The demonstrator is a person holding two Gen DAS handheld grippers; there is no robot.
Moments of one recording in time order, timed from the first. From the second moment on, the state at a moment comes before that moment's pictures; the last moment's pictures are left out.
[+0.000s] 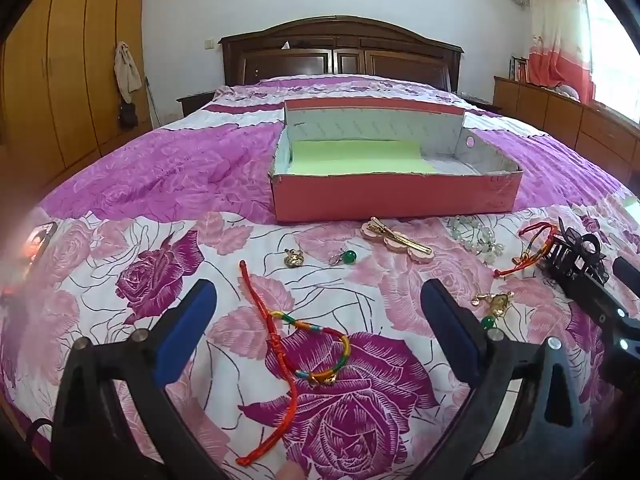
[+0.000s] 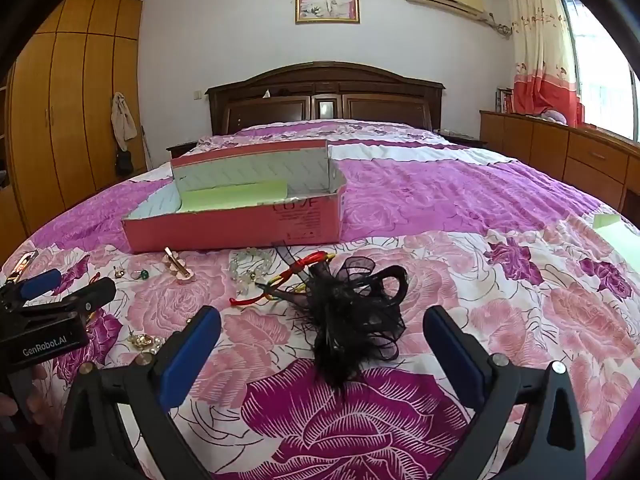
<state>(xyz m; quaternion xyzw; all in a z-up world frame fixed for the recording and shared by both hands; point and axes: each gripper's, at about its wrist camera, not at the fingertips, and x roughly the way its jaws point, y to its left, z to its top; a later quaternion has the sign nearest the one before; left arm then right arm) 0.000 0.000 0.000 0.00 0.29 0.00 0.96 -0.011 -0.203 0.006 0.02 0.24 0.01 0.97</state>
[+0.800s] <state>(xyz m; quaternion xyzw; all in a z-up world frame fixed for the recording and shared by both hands) -0.003 0.002 0.009 0.01 0.29 0.00 0.96 -0.012 -0.203 0.005 0.02 0.24 0.01 0.97</state>
